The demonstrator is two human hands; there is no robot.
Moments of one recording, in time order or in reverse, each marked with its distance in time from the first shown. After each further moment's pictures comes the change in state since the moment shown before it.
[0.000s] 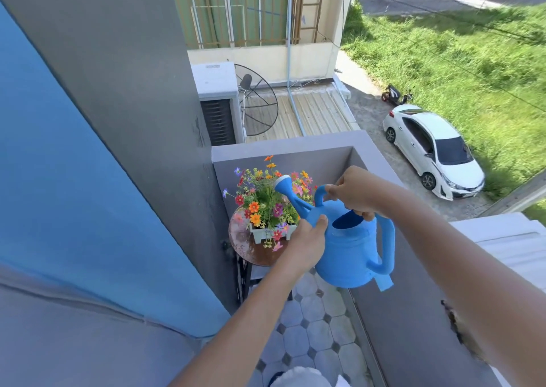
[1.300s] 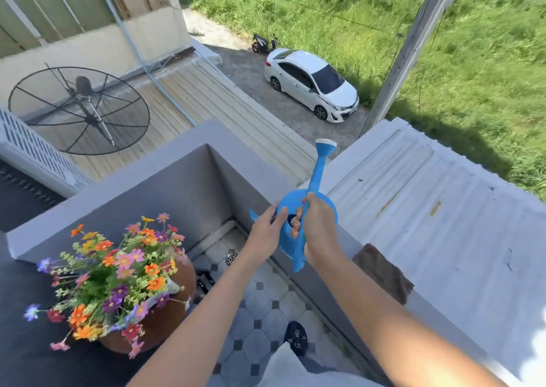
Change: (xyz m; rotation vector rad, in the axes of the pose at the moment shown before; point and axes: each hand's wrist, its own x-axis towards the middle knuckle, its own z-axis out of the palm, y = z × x) left_hand 0.207 0.033 0.222 0.287 -0.396 0.274; right_hand 0.067 0.256 -0.006 1.644 0.654 0.521
